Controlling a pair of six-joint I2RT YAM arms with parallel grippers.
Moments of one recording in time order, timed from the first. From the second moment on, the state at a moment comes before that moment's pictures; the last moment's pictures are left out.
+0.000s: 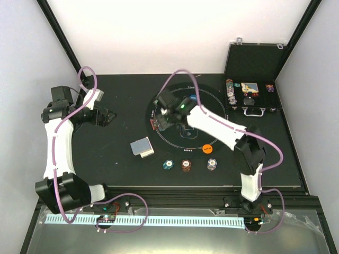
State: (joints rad) left arm 0.32 1.28 1.29 -1.02 0.71 0.48; right arm 0.80 1.95 1.78 -0.84 0.15 0.25
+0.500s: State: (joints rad) left arm 0.32 1.26 1.29 -1.02 0.71 0.48; right arm 1.10 1.95 1.42 -0.77 0.09 0.36
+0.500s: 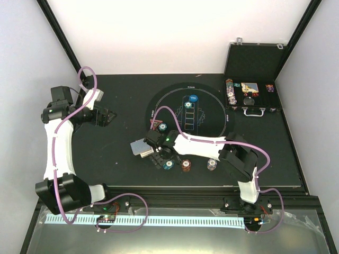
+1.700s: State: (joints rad) left arm 0.32 1.26 1.29 -1.02 0.71 0.48; right arm 1.12 1.97 1.32 -0.76 0.07 0.38
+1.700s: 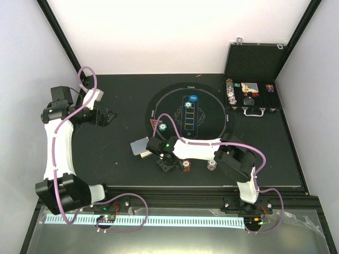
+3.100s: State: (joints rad) left arm 0.32 1.25 1.29 -1.02 0.71 0.48; right arm 1.12 1.98 1.37 -0.81 0.08 0.37
